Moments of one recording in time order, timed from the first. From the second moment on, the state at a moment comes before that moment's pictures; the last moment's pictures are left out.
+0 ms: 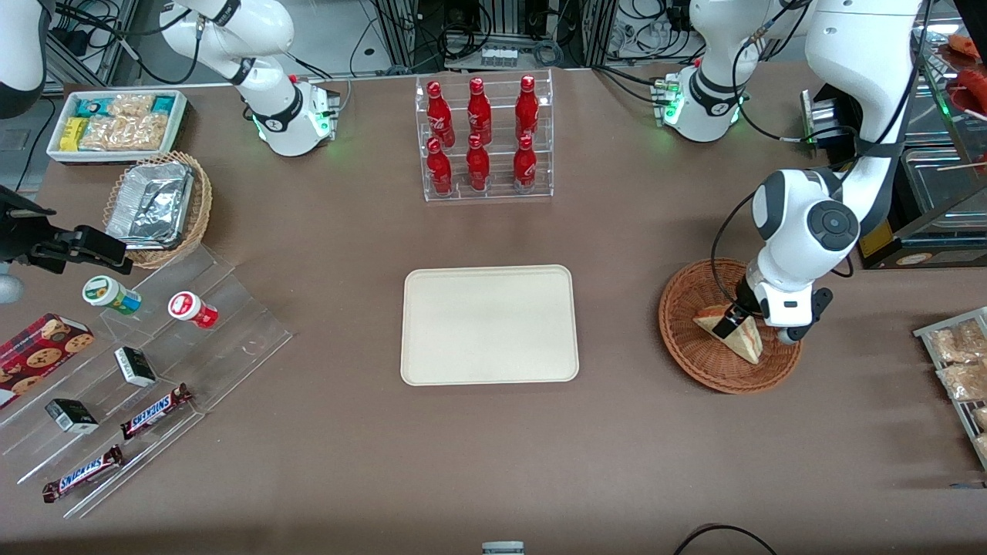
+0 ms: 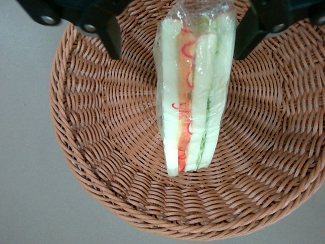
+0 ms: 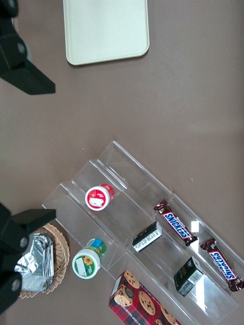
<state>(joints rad) -0.10 0.25 -0.01 -2.23 -0.02 2.56 -0.88</state>
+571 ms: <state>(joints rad) -0.10 0.25 -0.01 -2.23 -0.01 2.56 -0.88</state>
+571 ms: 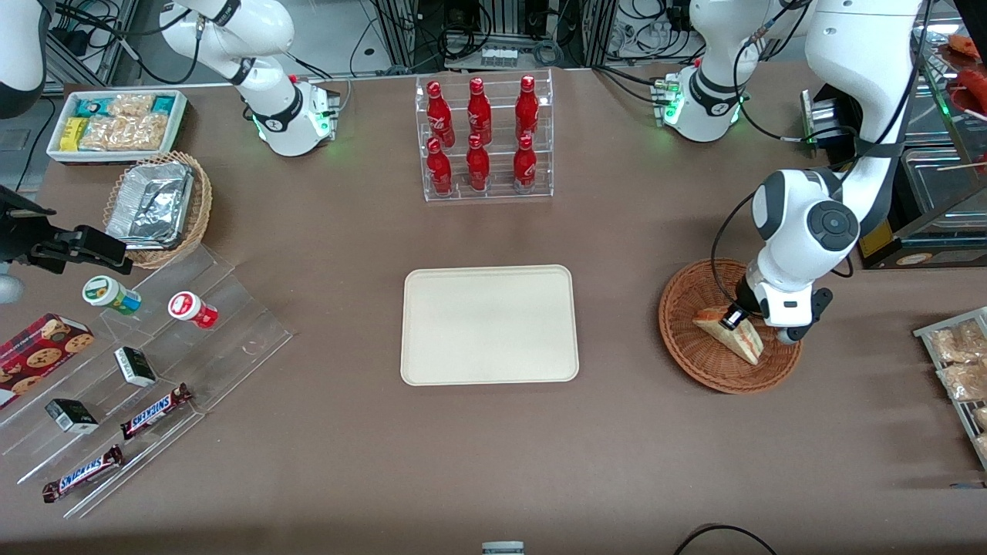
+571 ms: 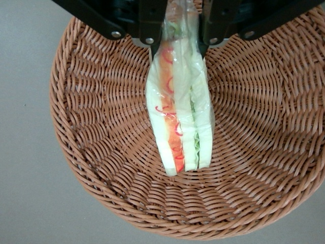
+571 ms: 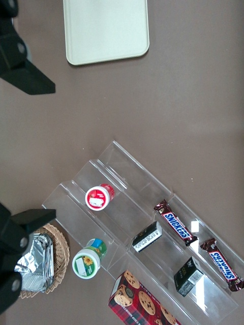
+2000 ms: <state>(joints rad) -0.70 0.46 -0.04 -1.52 0.04 1.98 -0.93</state>
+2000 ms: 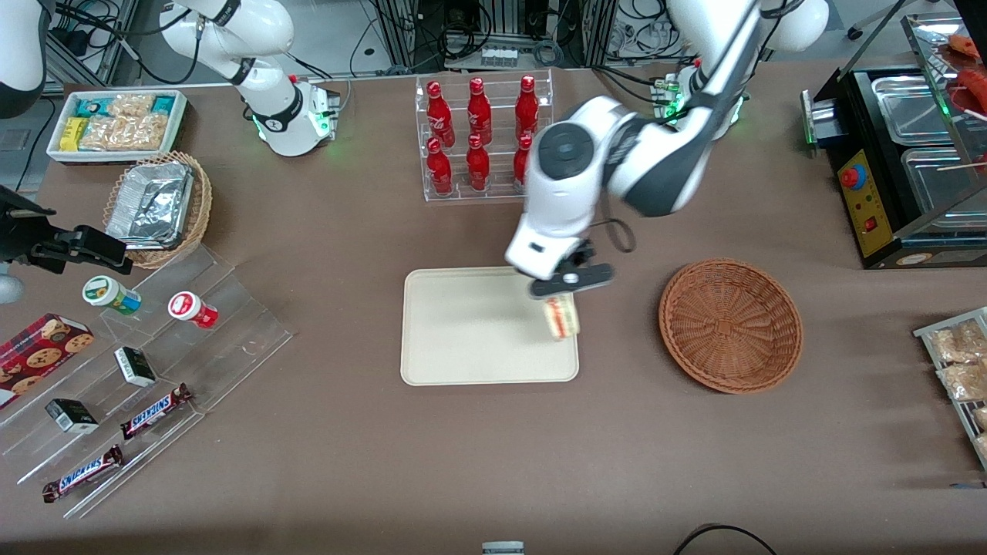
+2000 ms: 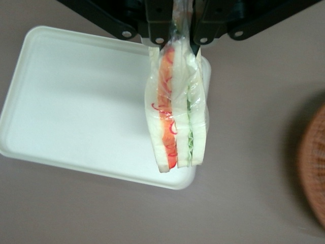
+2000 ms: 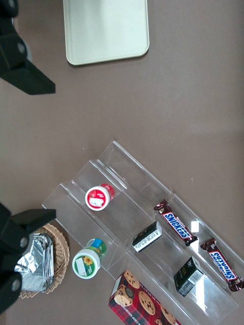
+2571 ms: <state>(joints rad) -0.80 0.71 -0.04 -1.38 0.05 2.11 -0.92</state>
